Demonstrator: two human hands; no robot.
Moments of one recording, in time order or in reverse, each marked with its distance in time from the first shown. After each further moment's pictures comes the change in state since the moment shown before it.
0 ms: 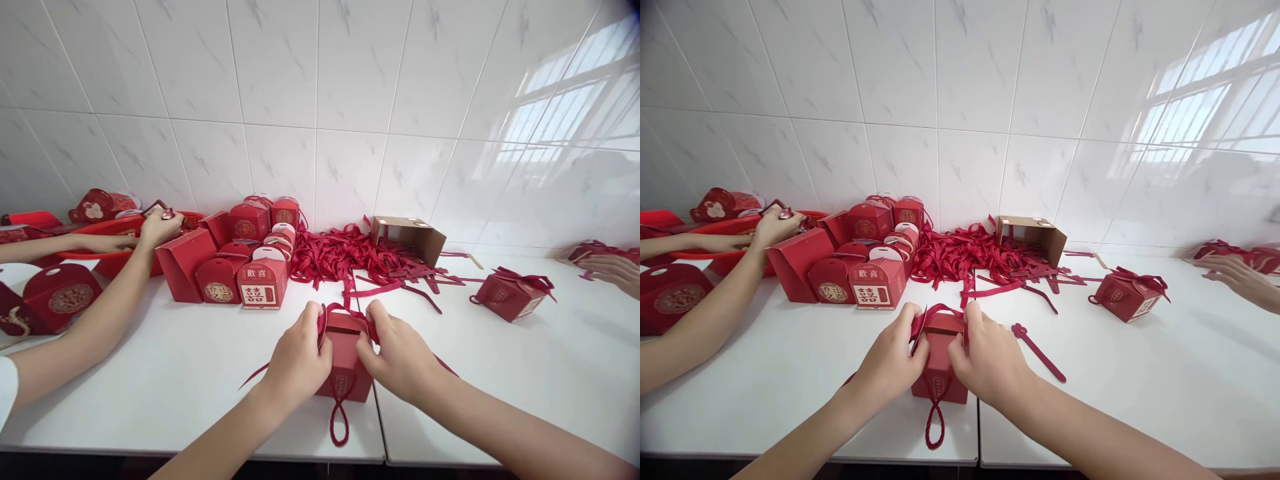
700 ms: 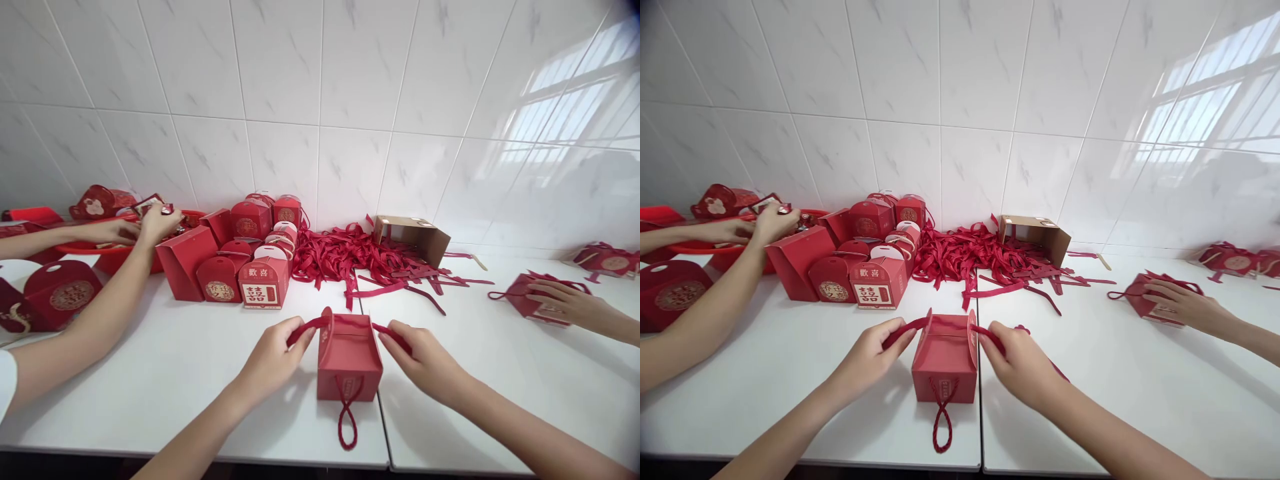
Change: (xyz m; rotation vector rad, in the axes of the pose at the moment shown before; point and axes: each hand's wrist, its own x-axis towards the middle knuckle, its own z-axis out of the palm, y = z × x) left_hand 0.001 -0.041 -0.018 -0.320 -0.168 -0.143; right_hand -0.004 0.050 0.002 0.243 -0.132 -0.013
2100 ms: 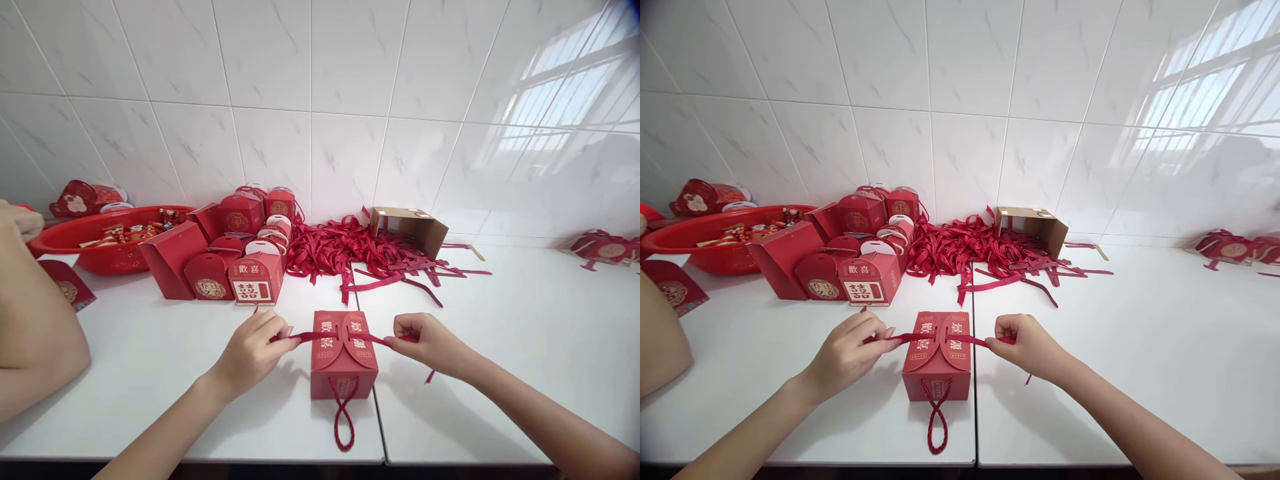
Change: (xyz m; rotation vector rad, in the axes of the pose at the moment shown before) left_hand 0.012 -0.037 -0.023 0.708 0.190 0.840; right_hand 0.011 0.028 -0.018 0.149 -0.119 0.049
